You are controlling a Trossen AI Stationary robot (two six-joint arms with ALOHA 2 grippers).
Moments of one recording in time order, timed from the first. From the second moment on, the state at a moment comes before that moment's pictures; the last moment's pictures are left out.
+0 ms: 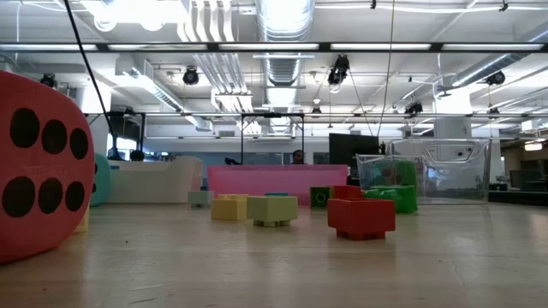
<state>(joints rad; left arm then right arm) -0.01 1.49 1.20 0.51 0.14 -1.28 0.28 1.27 1.24 -0.12 0.55 0.07</state>
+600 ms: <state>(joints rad) -0.01 1.48 1.20 0.53 0.14 -1.21 0.28 1.27 1.24 -0.14 0.53 0.09</state>
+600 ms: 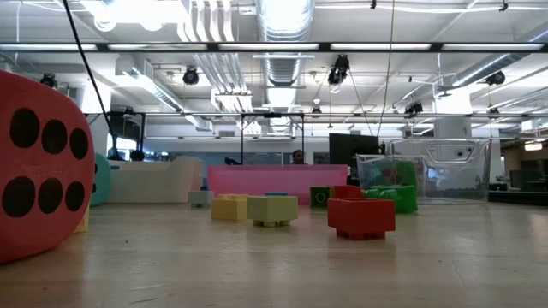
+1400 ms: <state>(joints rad) 0.26 1.20 1.20 -0.77 -0.28 -0.98 0.28 1.26 1.24 -0.43 0.60 0.54</state>
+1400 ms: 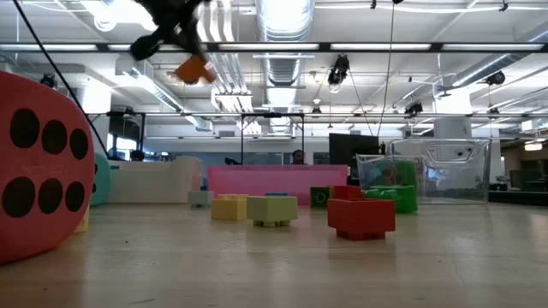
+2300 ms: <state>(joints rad) 0.43 1.42 1.02 -0.89 -0.25 -0.88 0.29 1.26 1.23 -0.45 0.59 0.64</state>
